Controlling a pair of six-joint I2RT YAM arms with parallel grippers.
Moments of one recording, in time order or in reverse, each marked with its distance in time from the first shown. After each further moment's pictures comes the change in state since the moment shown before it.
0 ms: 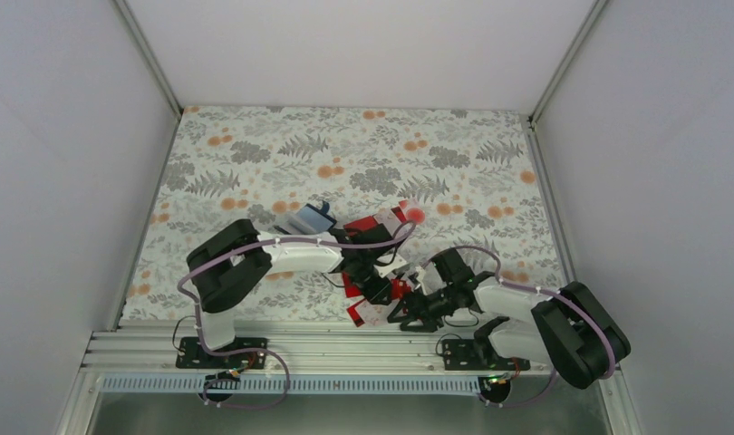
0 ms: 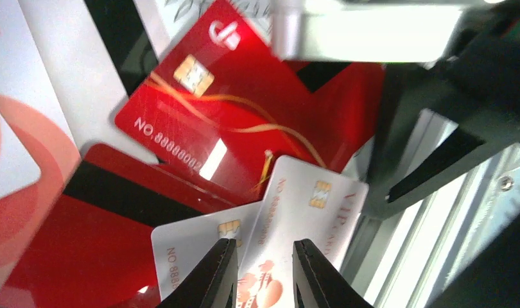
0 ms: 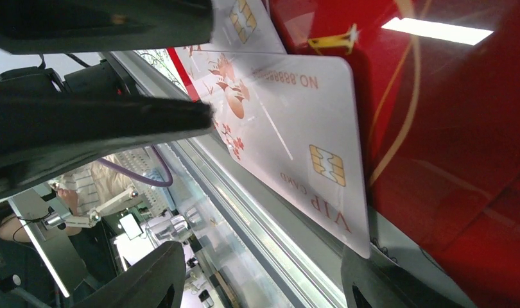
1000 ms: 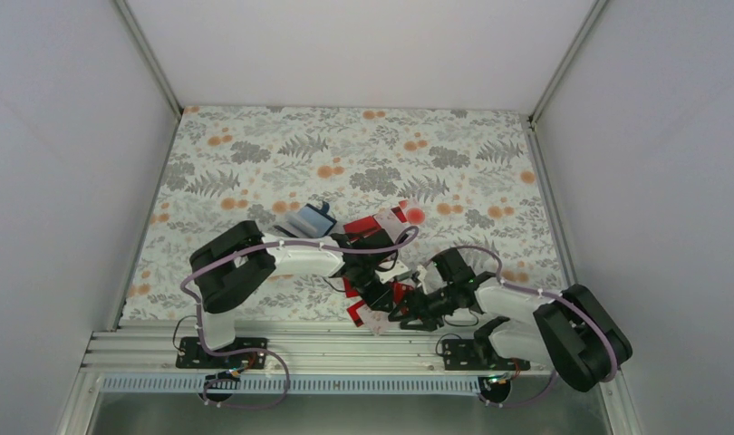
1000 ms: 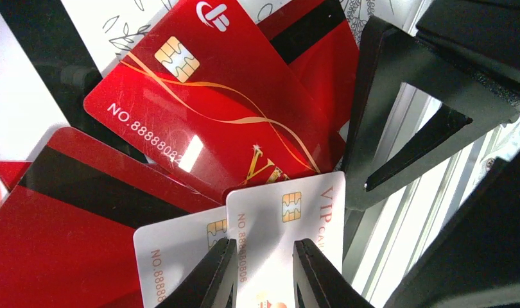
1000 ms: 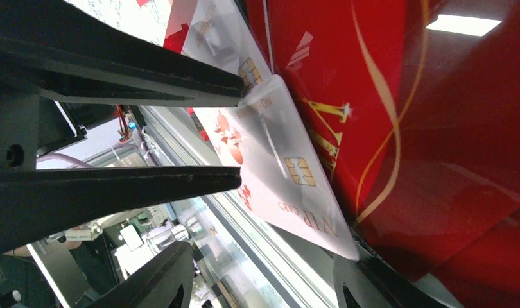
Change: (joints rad) left arm -0.022 0.026 -0.032 0.035 0.048 0.011; right arm 0.000 -0.011 -0.002 0.013 0.016 0.044
